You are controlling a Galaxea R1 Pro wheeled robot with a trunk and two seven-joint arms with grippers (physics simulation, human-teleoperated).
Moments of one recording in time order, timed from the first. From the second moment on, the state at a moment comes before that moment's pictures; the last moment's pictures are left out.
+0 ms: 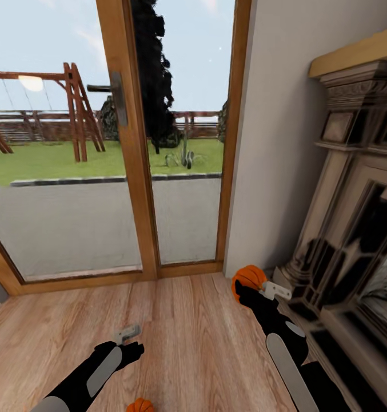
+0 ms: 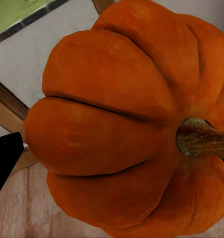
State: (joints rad) left arm -0.49 0.10 -0.41 -0.68 0.86 0.43 0.38; right arm -0.27 -0.02 0.24 -1.57 -0.61 0.37 -0.46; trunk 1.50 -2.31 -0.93
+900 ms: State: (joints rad) left arm -0.49 0.10 -0.41 -0.66 0.86 0.43 0.38; right arm -0.27 -0.03 0.24 -1.57 -0.62 0.36 -0.46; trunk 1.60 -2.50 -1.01
